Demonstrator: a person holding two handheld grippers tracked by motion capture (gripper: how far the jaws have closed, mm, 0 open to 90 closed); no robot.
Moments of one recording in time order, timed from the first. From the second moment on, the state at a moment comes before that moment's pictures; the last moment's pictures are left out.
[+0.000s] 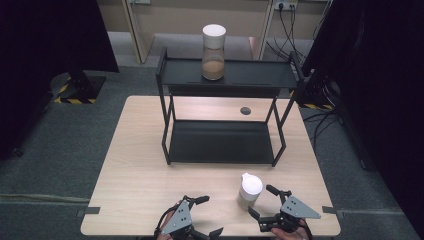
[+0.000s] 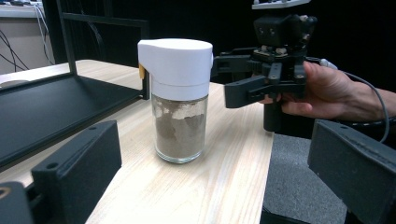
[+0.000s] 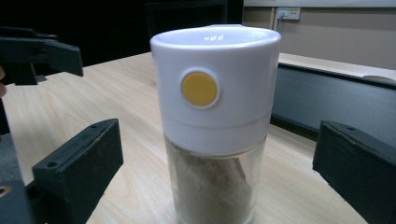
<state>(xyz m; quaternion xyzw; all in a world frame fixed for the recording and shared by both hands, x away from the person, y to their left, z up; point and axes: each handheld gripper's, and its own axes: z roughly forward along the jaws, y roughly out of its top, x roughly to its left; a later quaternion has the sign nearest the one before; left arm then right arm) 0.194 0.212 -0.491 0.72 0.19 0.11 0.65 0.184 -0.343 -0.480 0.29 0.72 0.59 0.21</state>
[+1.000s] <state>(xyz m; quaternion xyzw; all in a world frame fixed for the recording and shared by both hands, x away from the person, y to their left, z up) 0.193 0.214 -0.495 0.72 0.19 0.12 0.65 0.210 -0.316 -0.476 0.29 0.75 0.56 0.21</state>
